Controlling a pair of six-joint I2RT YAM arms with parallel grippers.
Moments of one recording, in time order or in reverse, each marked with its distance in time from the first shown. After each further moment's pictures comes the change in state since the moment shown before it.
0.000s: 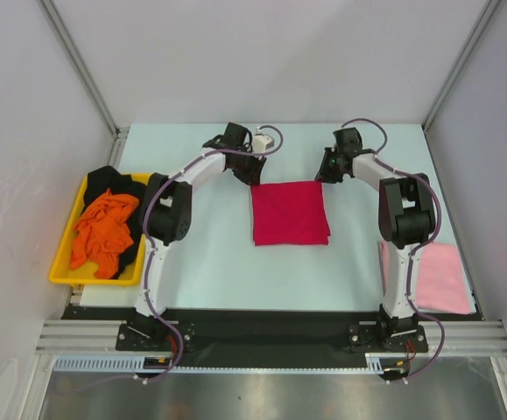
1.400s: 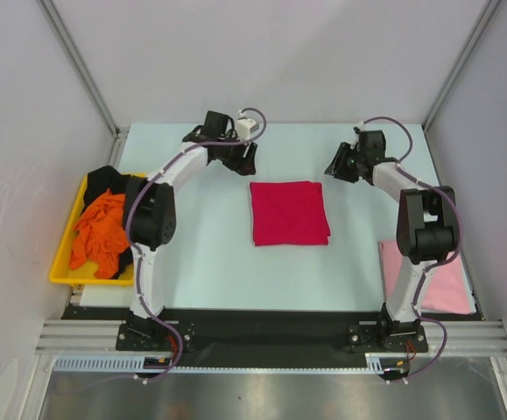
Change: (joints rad) left arm 0.066 -0.119 -0.041 0.030 0.077 -0.055; right arm -0.087 -0.184 -0.209 0.160 -0.067 -0.021
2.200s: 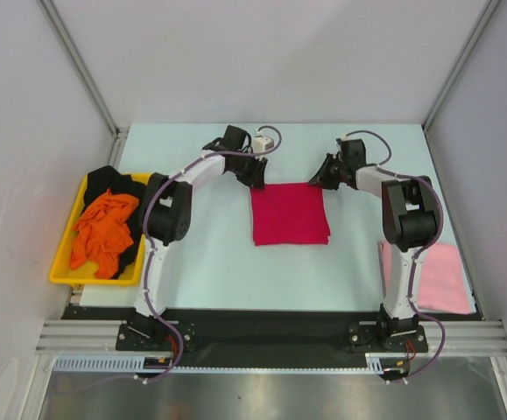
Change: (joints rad) left arm -0.061 0.120 0.010 0.006 0.043 -0.043; right arm 0.071 0.145 0.004 0.107 -0.125 0.169
